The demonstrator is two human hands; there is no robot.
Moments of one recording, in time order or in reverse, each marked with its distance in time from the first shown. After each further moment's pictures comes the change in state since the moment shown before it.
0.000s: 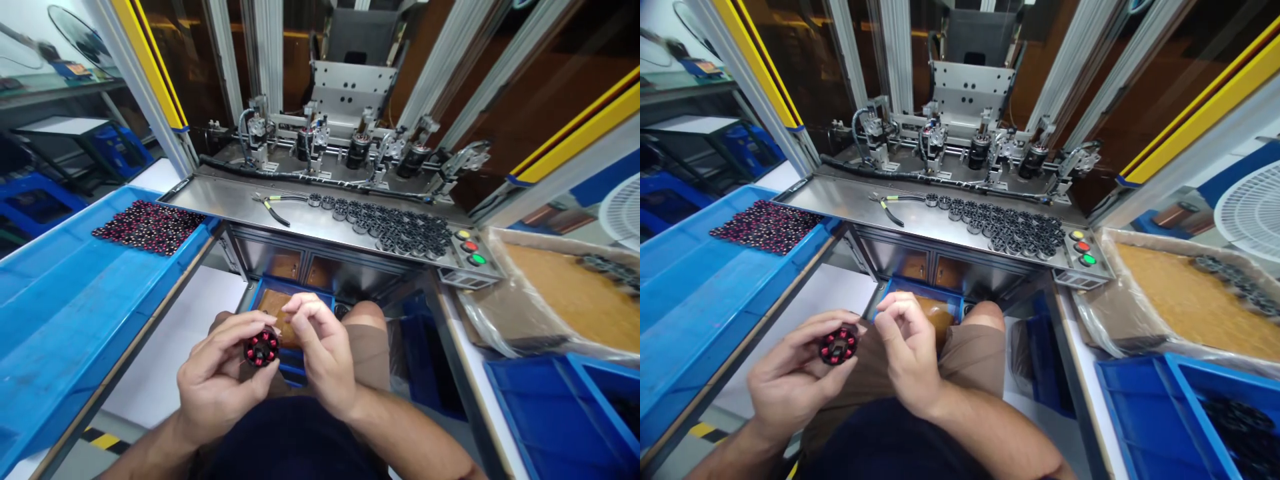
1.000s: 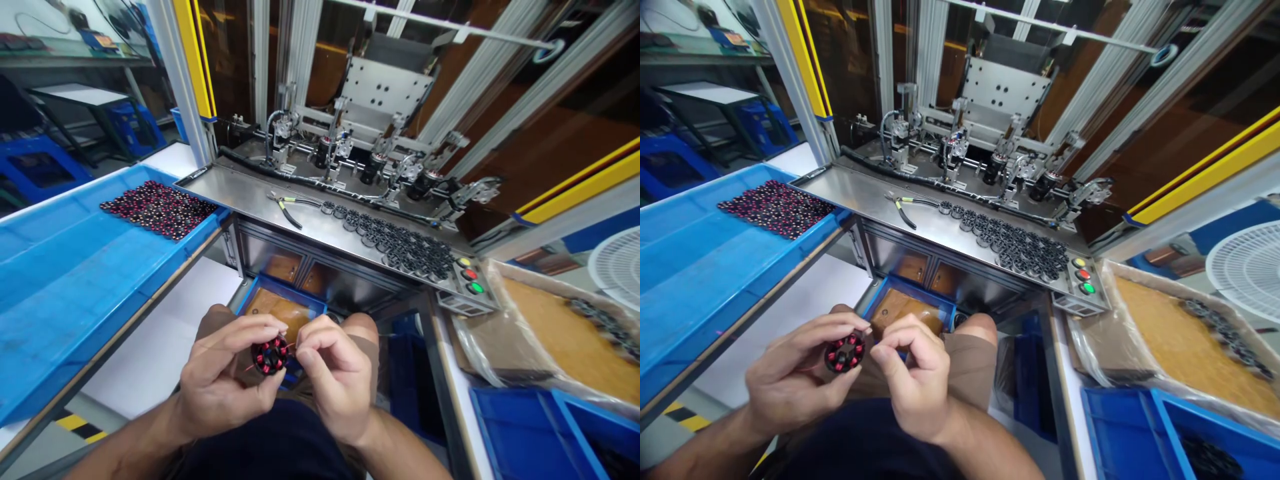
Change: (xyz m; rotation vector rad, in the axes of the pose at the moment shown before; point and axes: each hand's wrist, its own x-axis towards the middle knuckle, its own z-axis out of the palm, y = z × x) left_hand -0.001 -0.002 -0.009 0.084 -0.052 0.159; right_hand -0.011 -0.019 -0.005 -0.249 -0.134 -0.194
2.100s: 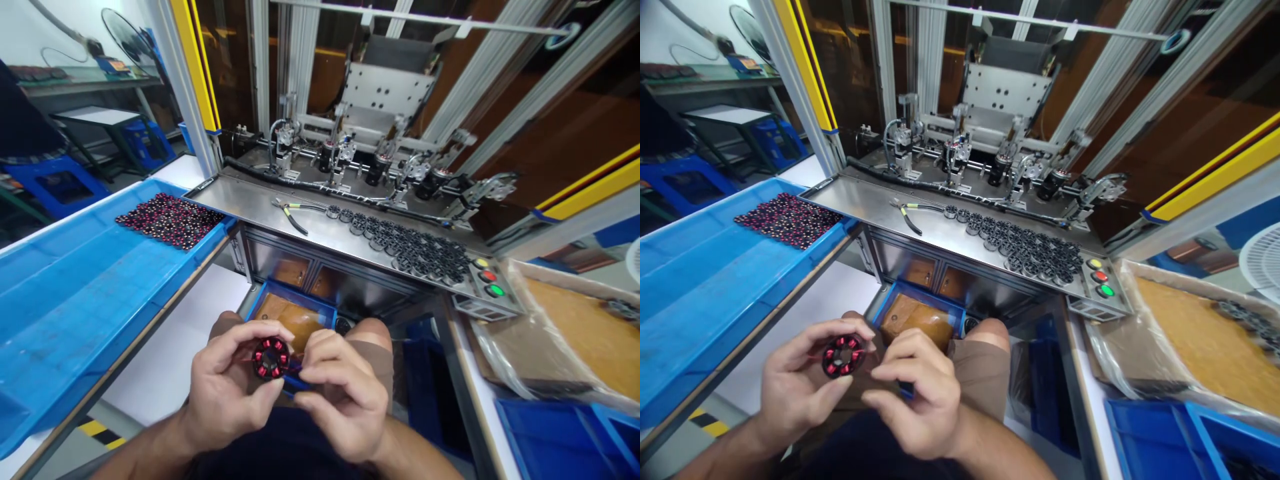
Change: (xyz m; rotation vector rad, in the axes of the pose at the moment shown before) left_hand 0.014 0.014 0.003 -0.369 0.049 -0.332; right_hand 0.007 0.004 -0.006 -0.006 -0.121 -0.350
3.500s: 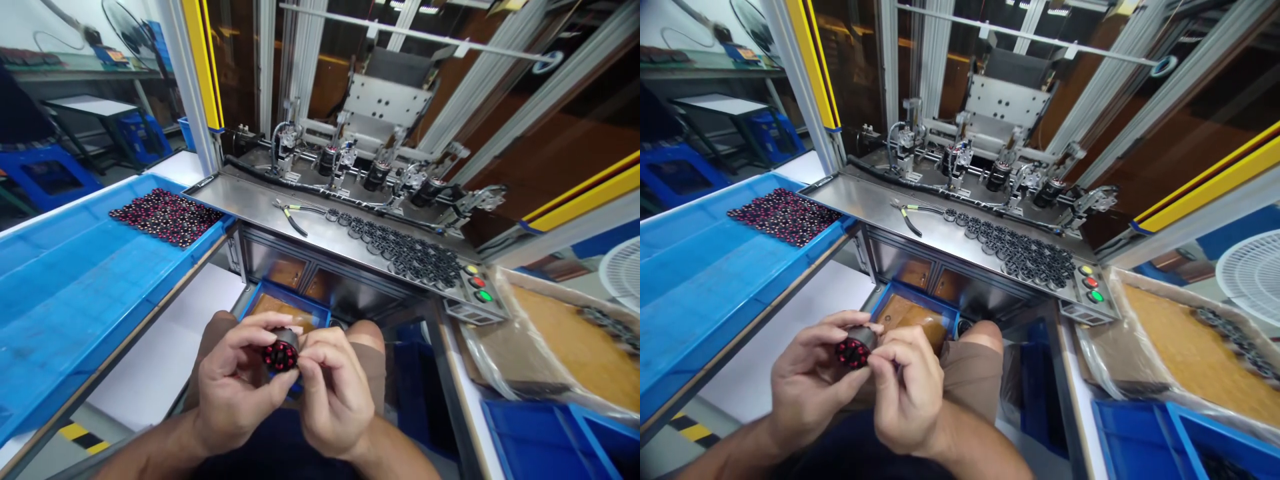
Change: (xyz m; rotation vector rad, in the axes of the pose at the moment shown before) left_hand -0.004 -0.008 0.016 -0.139 0.145 0.091; right_hand 0.002 -0.006 0.030 -0.285 0.225 0.052
